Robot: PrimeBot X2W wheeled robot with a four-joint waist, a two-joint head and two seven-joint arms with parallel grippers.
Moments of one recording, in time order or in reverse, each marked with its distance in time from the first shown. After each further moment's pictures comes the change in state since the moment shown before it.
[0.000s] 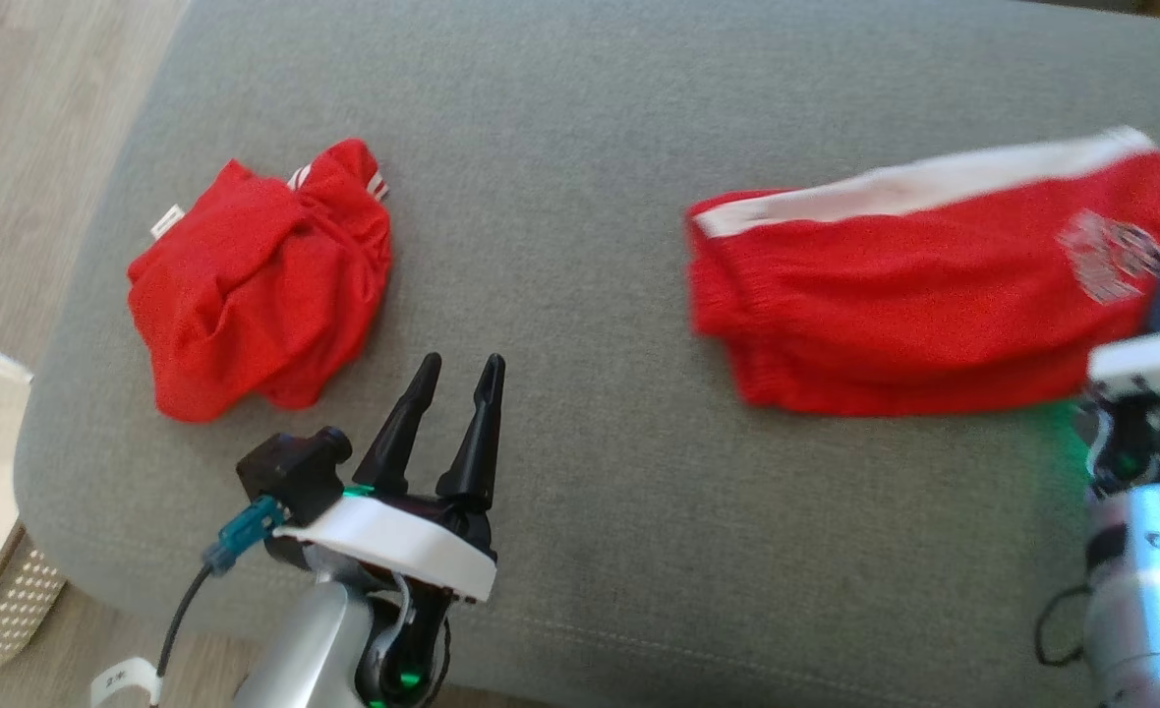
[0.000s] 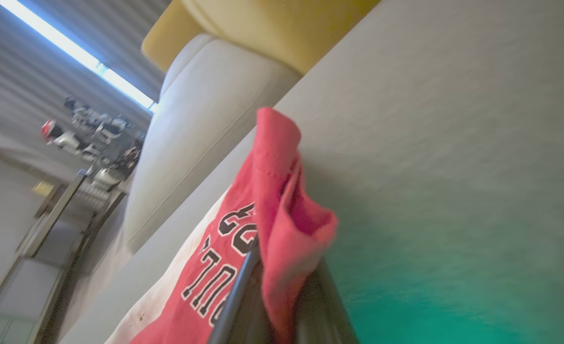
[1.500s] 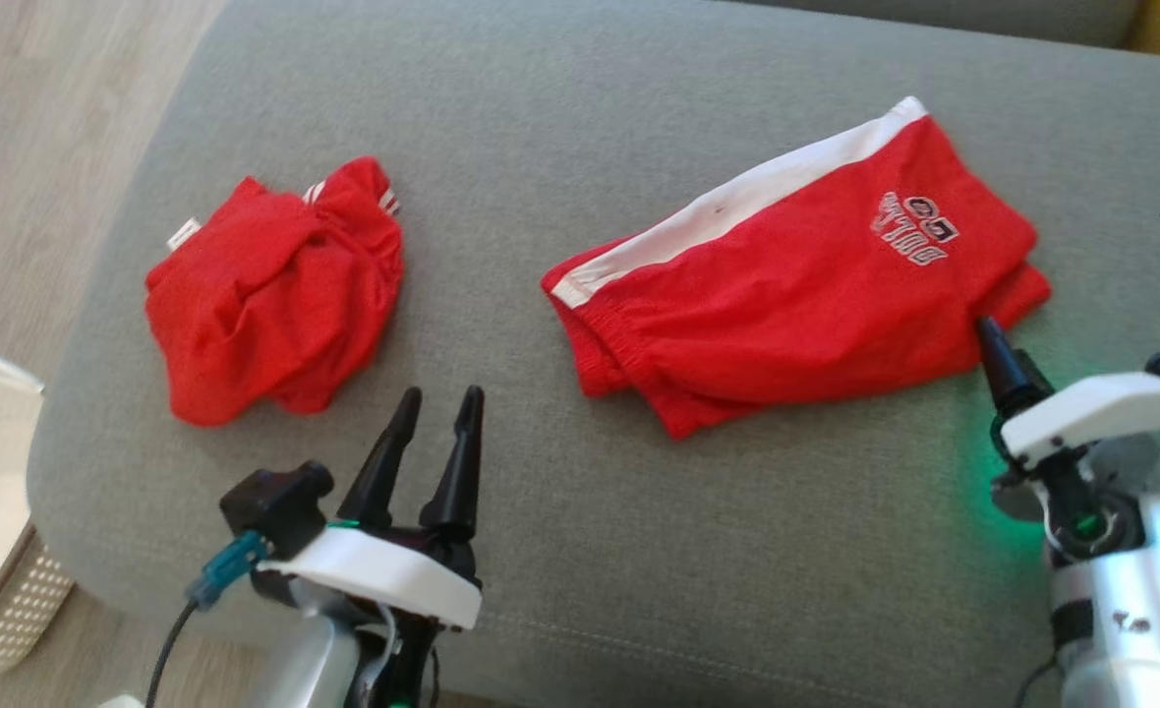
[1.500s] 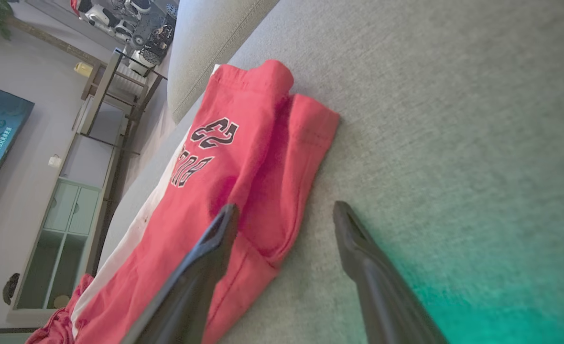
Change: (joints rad) left arm 0.070 0.001 0.044 -0.012 0.004 0.000 0.000; right arm 0.237 0.013 0.237 -0.273 0.191 0.000 0.380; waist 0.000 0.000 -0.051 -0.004
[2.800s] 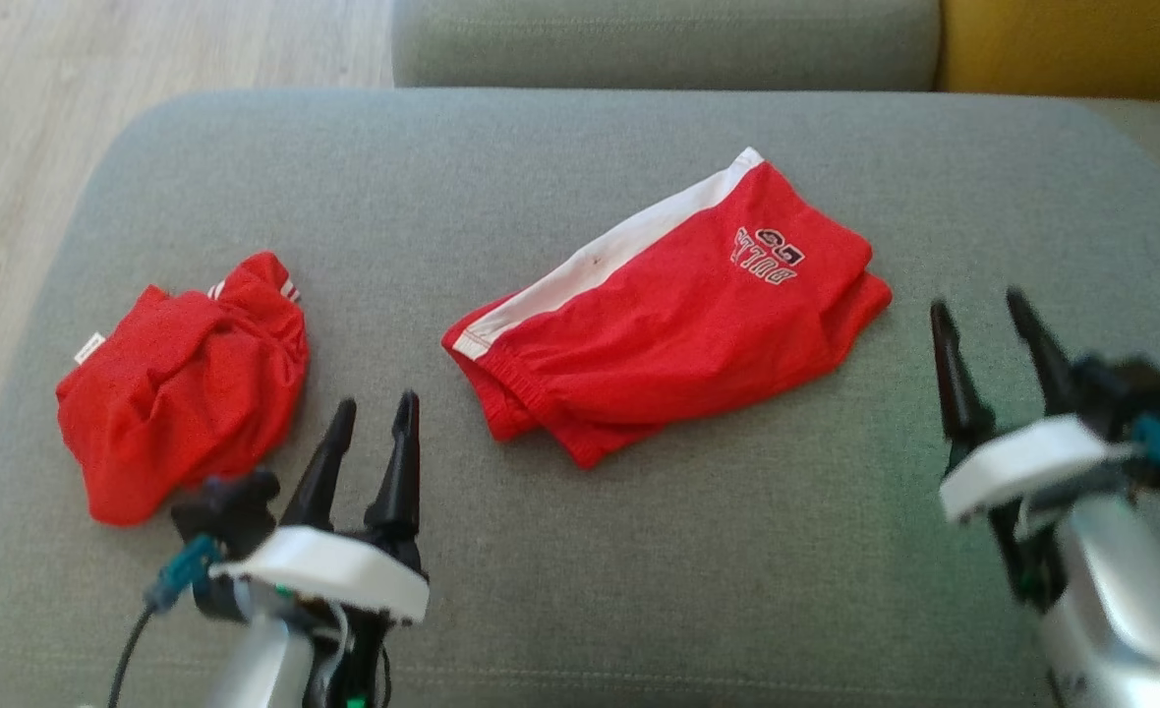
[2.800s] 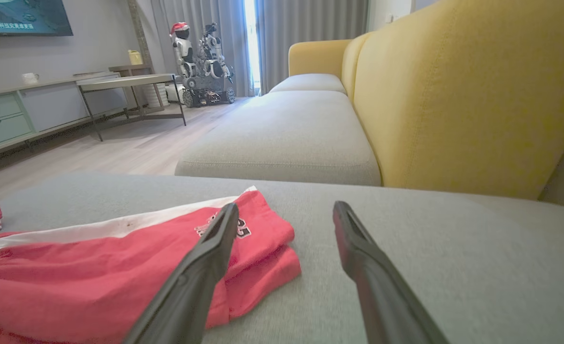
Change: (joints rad) left arm -0.022 0.002 0.099 0.092 0.045 -0.001 0.000; right arm 0.021 -0.156 0.368 -0.007 -0.468 0.000 -0.556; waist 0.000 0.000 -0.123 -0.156
